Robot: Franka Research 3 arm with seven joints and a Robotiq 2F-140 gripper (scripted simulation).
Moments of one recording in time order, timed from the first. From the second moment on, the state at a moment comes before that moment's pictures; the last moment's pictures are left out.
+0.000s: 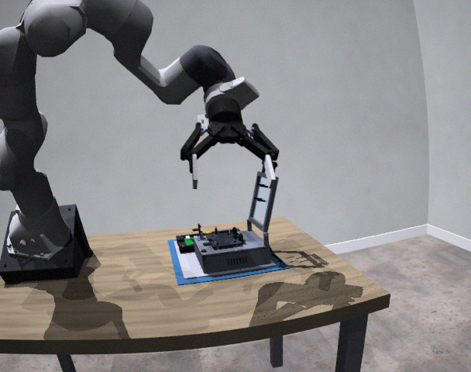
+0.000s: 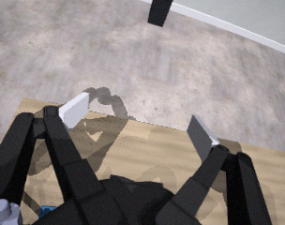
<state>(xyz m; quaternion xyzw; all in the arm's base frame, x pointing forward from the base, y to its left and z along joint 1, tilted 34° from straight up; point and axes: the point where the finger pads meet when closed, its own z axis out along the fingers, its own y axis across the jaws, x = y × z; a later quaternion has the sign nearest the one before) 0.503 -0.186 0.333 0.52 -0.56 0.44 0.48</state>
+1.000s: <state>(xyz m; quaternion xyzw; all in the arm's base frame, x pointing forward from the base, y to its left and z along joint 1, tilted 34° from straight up) 0.491 -0.184 0.325 0.55 -0.57 0.36 0.49</state>
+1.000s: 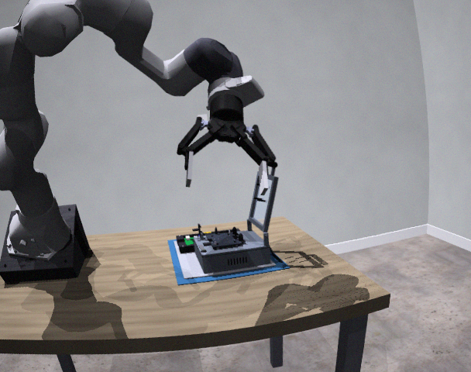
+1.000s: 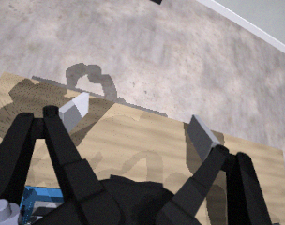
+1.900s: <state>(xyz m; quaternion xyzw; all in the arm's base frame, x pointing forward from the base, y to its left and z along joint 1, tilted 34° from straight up) 0.482 -0.178 0.319 0.59 -0.58 0.29 0.48</state>
